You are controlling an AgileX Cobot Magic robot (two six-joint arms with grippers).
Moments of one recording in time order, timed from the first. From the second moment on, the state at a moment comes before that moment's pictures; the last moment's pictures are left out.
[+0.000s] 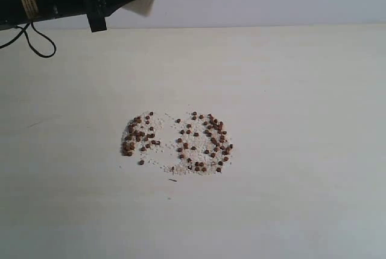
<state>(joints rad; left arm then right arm) -0.27 1.99 -1.26 1.30 -1.21 -0.82 0.23 2.11 -1.77 1.74 1.21 -1.71</state>
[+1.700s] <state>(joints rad) -0.39 2.07 -1.26 1.12 -1.20 -0.76 0.25 2.10 -1.77 1.72 1.05 -1.67</state>
